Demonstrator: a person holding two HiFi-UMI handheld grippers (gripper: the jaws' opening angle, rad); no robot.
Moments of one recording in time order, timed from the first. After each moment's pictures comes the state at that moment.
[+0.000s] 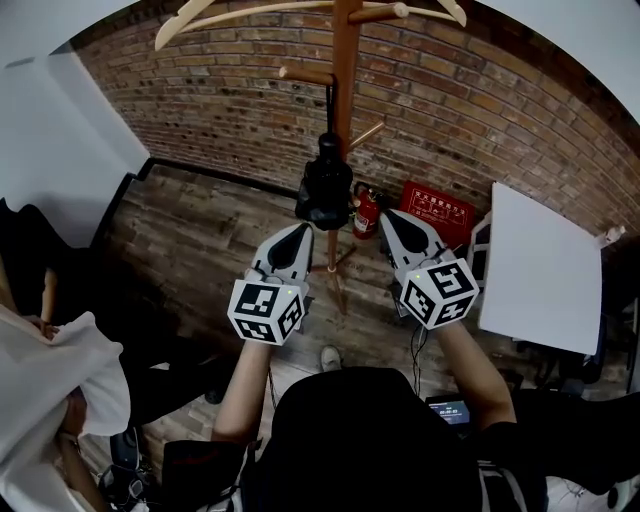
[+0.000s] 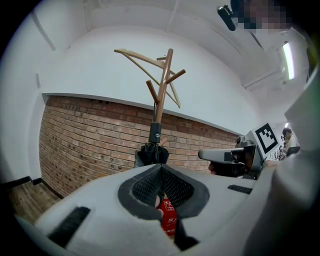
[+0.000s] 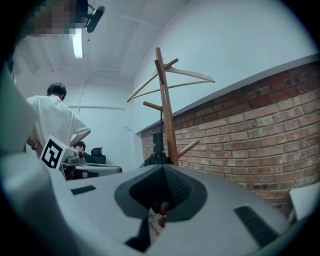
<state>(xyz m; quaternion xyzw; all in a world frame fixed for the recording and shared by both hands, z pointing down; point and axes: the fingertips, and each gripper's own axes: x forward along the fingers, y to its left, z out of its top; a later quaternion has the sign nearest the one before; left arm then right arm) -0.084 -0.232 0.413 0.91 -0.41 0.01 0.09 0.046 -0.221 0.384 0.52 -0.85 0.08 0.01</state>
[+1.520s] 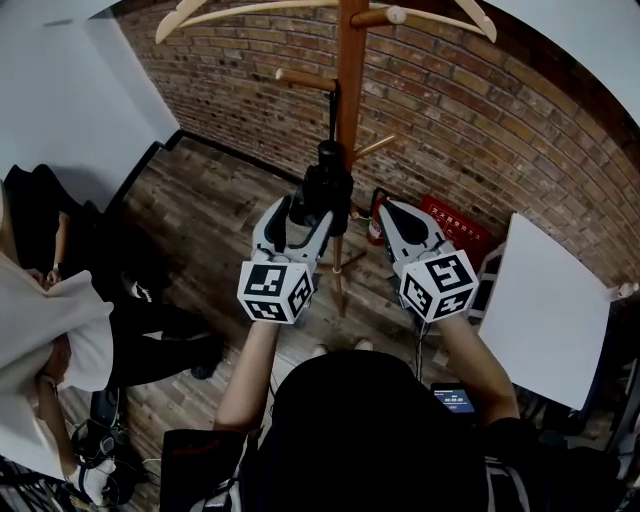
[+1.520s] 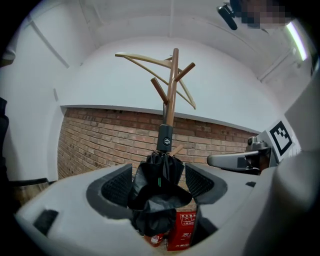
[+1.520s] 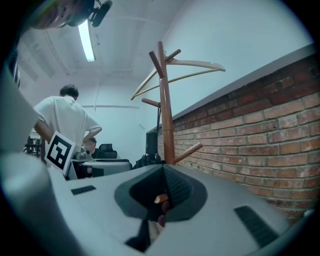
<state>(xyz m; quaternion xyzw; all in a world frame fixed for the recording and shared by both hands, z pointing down) -0.064 -0.281 0.403 0.85 -0.52 -0.02 0.07 0.059 -0.271 0.382 0.44 -0.90 0.05 0.03</state>
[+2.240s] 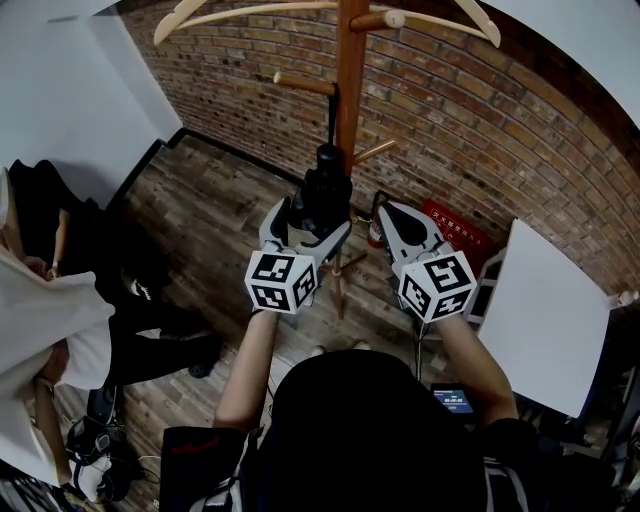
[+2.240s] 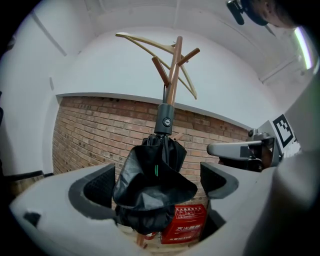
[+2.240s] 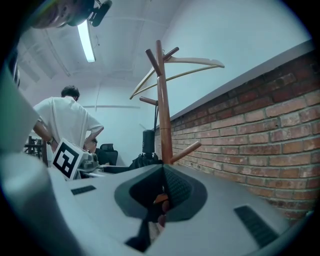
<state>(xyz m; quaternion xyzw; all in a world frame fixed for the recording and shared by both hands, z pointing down) -0.044 -0.300 0.435 0.86 -0.49 0.00 0.10 0.060 -0.281 0.387 0.43 -0.90 0.05 0.03</state>
